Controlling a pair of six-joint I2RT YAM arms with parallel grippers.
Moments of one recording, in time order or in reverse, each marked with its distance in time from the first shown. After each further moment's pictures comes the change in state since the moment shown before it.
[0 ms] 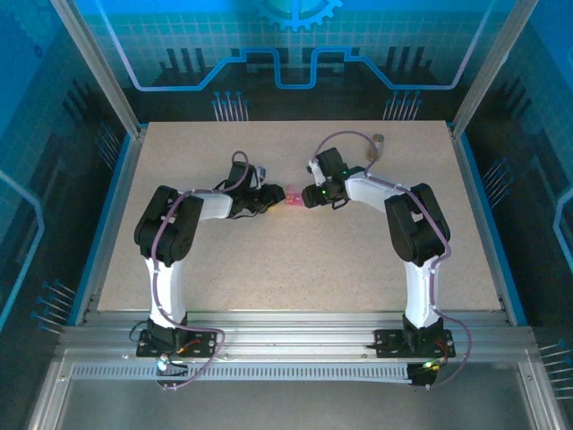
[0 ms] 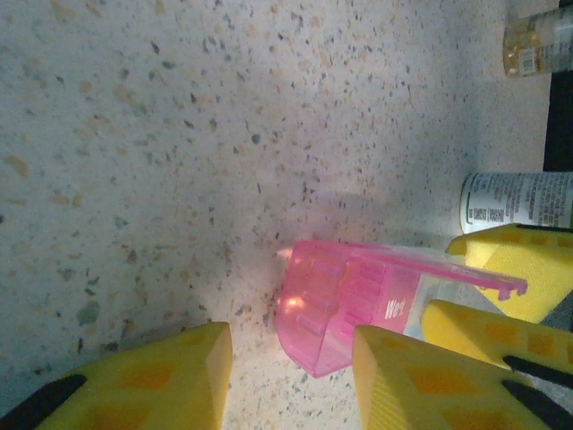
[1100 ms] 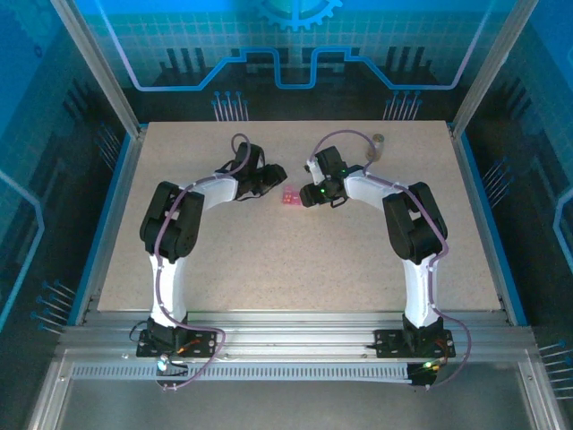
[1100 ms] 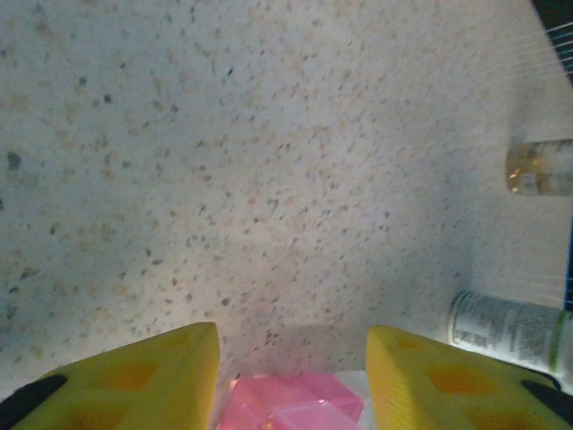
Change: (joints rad) left arm -0.014 0.052 0.263 -0.227 -0.204 -0.045; right arm -0.004 0.029 0.032 -0.003 -0.041 -0.019
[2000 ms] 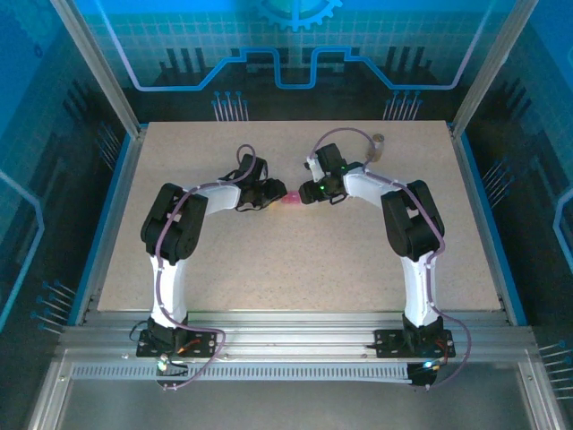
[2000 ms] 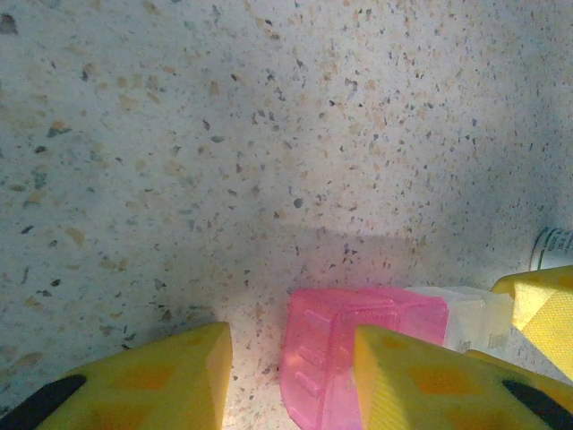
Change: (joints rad) left arm -0.028 -0.011 -0.090 -0.017 0.004 0.056; right arm -0.011 0.037 0.055 -0.020 -0.022 0.008
